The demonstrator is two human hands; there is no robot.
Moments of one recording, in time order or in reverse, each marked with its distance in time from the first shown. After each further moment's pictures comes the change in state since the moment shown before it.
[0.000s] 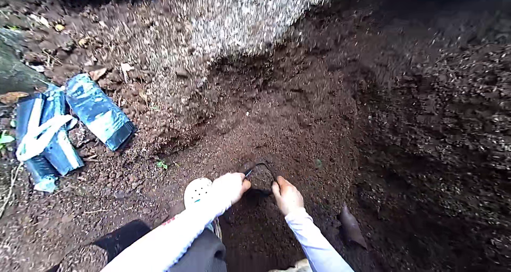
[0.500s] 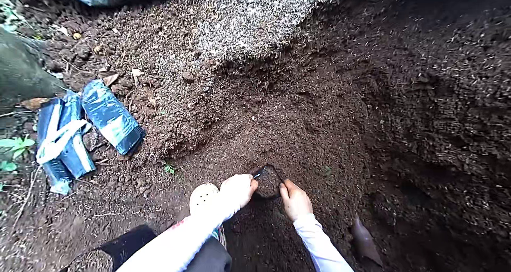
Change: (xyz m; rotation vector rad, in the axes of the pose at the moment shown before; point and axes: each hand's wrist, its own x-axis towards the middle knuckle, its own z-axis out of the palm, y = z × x) left_hand 0.003 0.015 -0.022 -0.015 0.061 0.032; right_hand 0.009 -0.007 -0.014 0.119 0.098 -0.004
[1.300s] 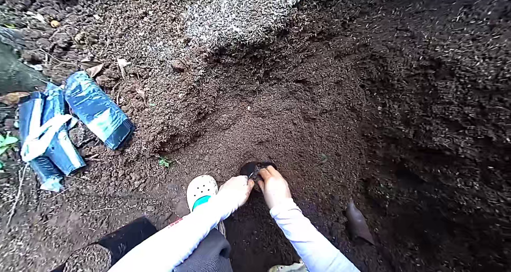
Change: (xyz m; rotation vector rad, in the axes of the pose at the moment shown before) left_hand 0.006 -0.007 0.034 -0.092 -0.108 -0.070; right_hand -0.002 -0.039 0.019 -0.164 -0.079 -0.243
